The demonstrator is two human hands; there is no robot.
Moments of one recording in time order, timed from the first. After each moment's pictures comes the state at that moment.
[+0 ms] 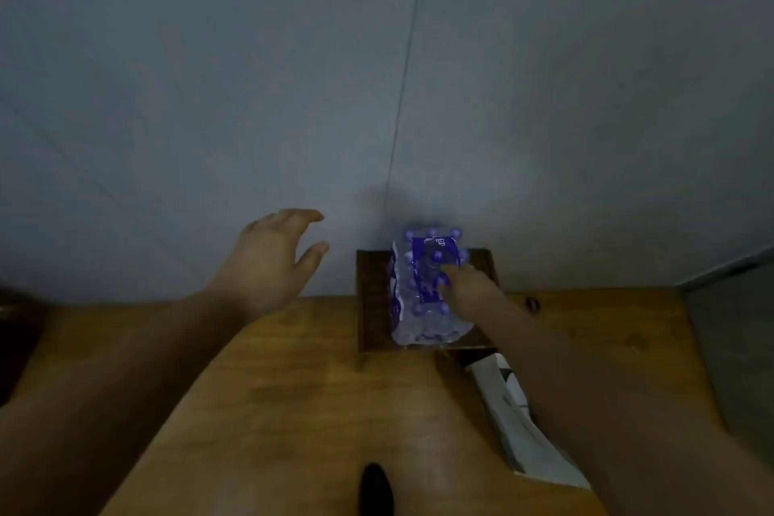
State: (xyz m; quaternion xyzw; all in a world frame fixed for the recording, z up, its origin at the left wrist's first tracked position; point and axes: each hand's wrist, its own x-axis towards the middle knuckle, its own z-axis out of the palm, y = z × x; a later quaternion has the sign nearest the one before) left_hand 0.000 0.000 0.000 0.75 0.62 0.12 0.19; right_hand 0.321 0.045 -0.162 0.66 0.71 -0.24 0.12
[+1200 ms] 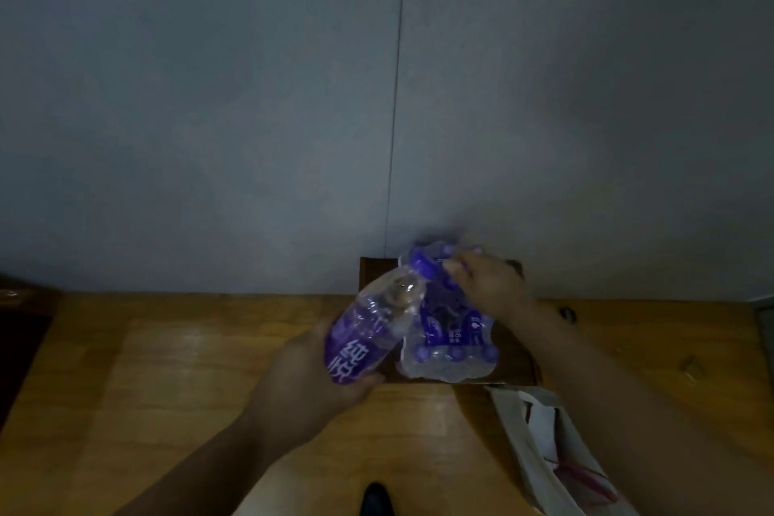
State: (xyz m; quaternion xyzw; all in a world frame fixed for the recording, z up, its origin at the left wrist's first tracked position) left_hand 0.075 0.009 -0.126 0.60 0.65 0.17 0.44; right_hand 0.354 0.149 -0.192 0.64 0.68 -0.35 -0.05
